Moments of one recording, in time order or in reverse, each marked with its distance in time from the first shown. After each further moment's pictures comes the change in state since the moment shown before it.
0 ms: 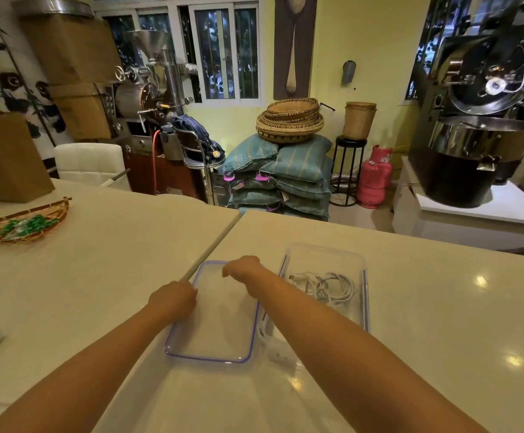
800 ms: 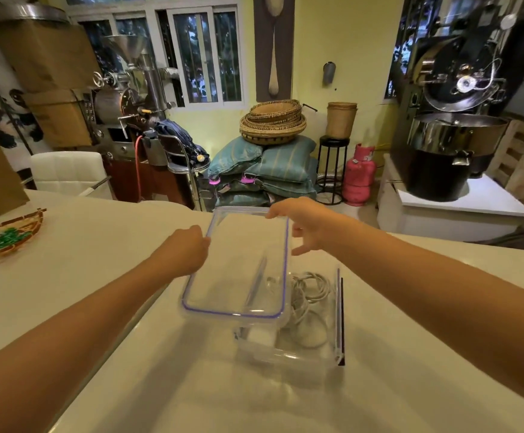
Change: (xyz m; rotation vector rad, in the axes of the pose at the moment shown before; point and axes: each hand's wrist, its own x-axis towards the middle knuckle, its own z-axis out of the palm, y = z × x) left_hand -0.038 0.078 -0.088 -0.001 0.185 0.226; right_hand -0.051 0.006 -0.143 0.378 0.092 -0.121
